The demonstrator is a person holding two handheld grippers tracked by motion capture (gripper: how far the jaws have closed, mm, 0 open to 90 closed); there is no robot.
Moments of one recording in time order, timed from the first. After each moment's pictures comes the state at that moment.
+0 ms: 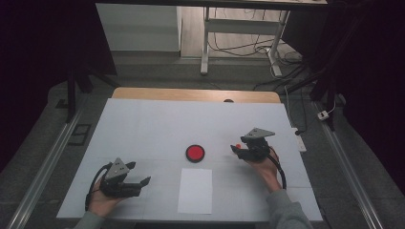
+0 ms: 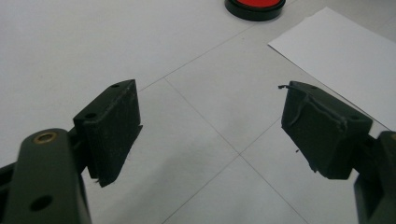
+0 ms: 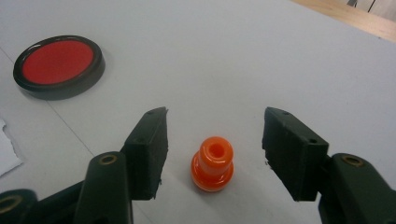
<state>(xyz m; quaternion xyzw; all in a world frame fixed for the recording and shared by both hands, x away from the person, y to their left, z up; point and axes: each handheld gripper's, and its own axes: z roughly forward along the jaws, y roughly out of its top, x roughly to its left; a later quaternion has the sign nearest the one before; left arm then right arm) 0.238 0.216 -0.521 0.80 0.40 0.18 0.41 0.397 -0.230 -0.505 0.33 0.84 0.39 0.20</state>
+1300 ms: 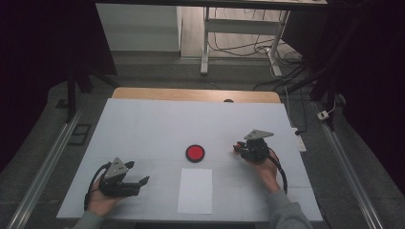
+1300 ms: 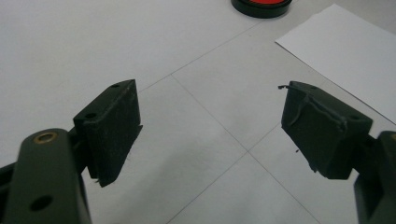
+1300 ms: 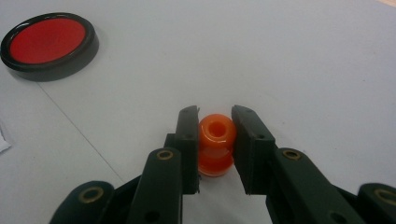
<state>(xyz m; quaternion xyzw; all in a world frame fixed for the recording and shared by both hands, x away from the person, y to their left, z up) 0.240 0.220 -0.522 0.80 0.41 0.18 0.40 0.400 -0.233 -0.515 0.33 0.84 0.38 0.18</state>
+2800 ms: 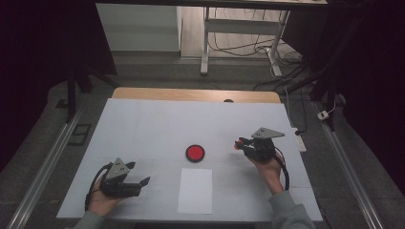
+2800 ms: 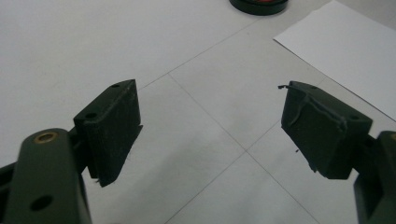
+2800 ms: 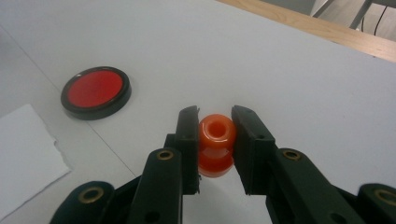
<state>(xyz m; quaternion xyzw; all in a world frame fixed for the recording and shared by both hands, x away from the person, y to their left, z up) 0.240 0.217 -0.524 0.80 0.40 0.18 0.40 0.383 -0.240 -0.484 0.32 0.81 0.44 0.19</state>
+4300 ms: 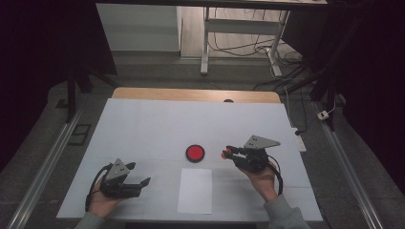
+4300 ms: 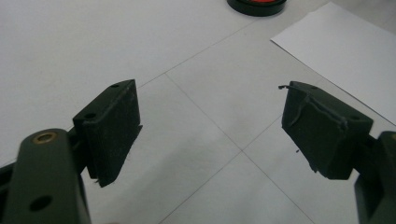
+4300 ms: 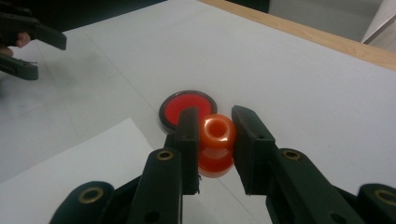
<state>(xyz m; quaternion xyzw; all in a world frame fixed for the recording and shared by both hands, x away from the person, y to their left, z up) 0.238 0.216 -0.524 0.80 0.41 0.18 0.40 0.338 -0.209 -0.467 0.26 0.82 0.49 0.14</state>
